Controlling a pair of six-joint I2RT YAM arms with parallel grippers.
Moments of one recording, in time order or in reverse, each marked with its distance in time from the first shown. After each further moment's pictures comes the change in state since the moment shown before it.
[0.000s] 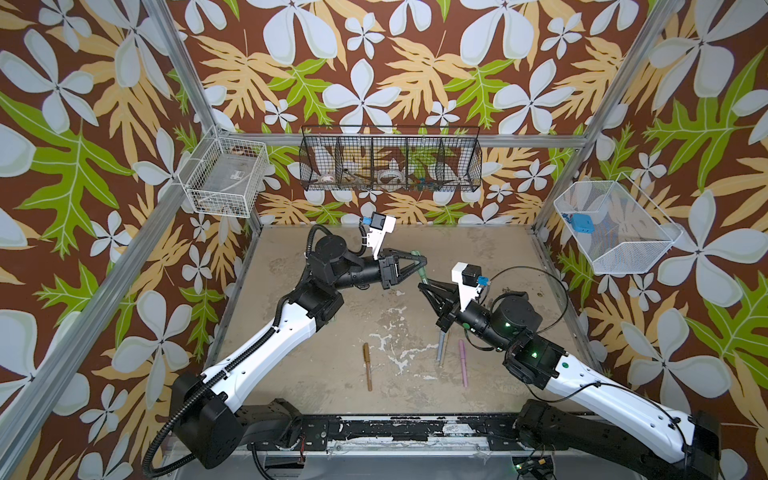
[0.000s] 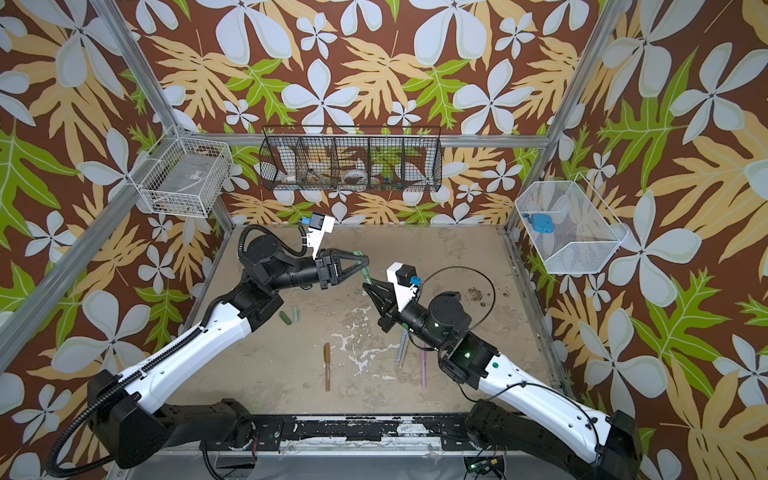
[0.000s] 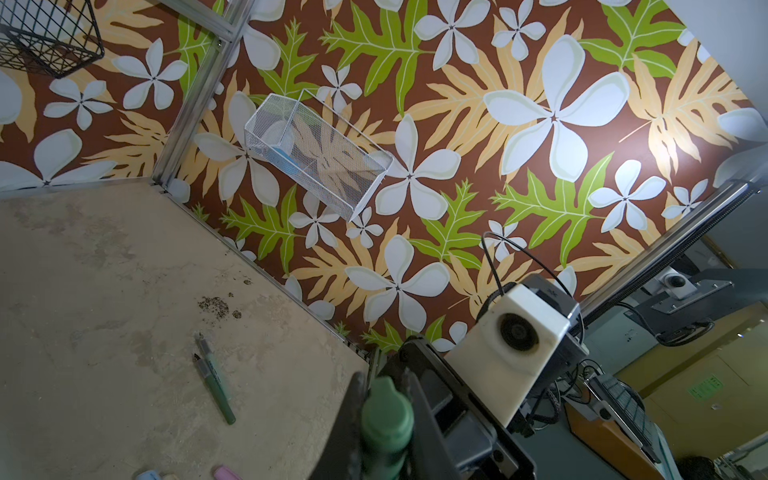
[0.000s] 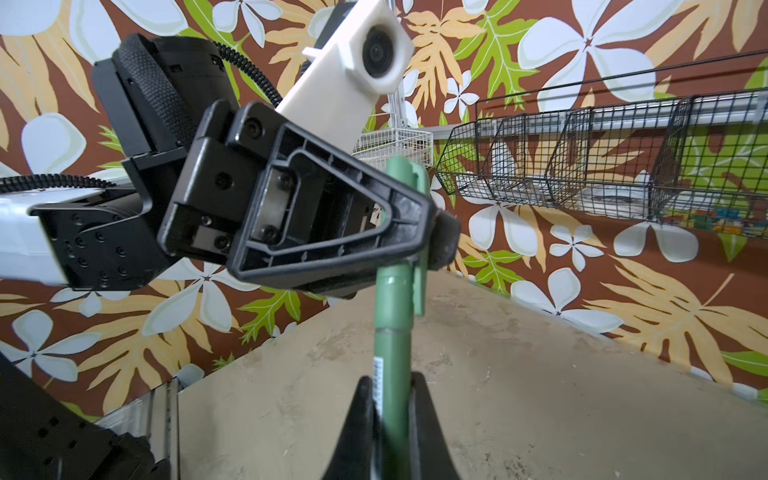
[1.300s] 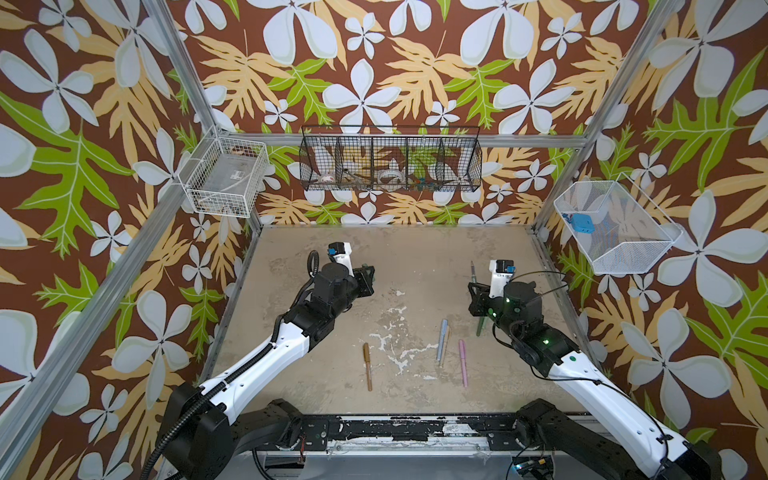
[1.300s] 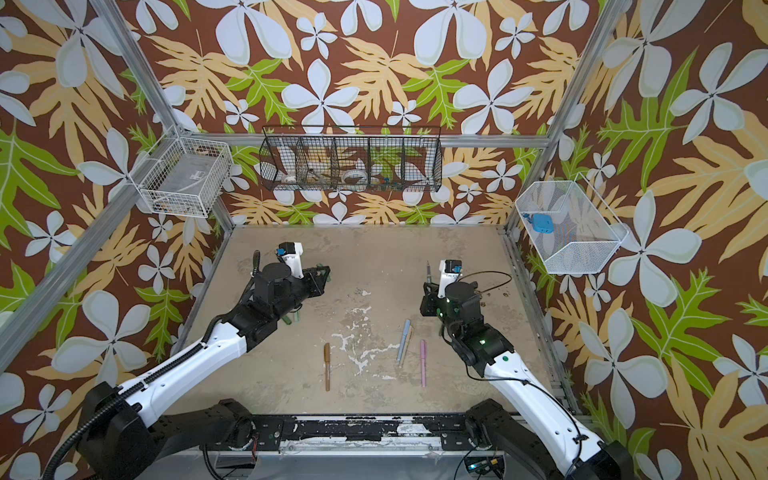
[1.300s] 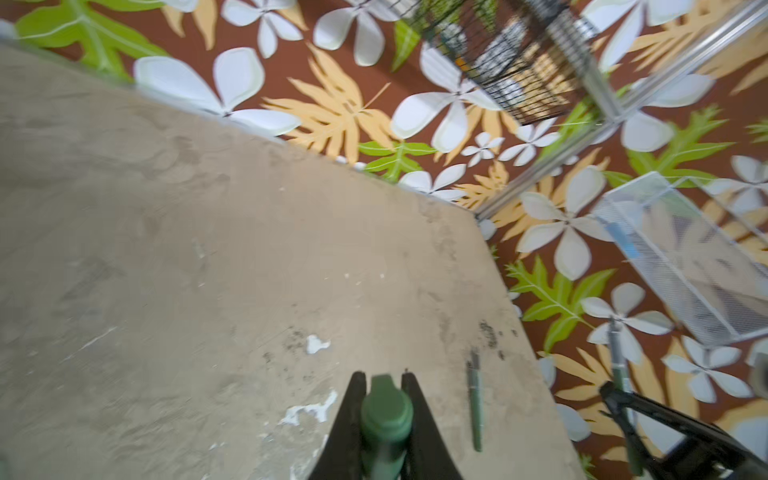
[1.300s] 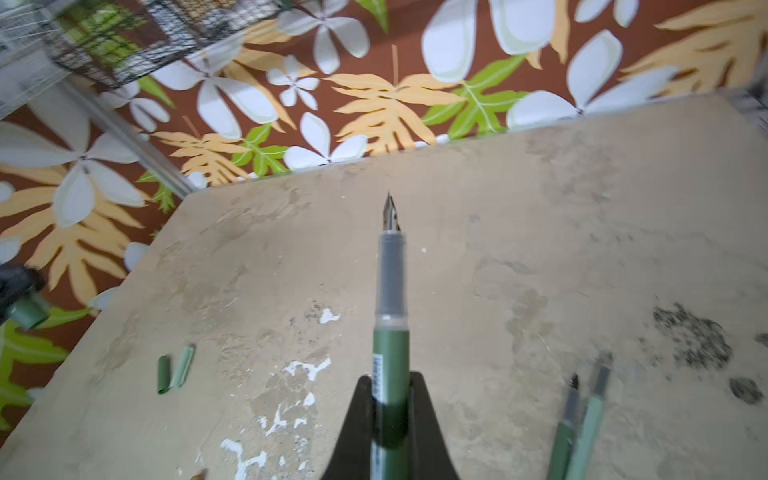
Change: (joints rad) left arm 0.036 -0.105 -0.317 -0.273 -0.855 0.066; right arm -0.447 -0.011 -0.074 -0.431 0.172 0.269
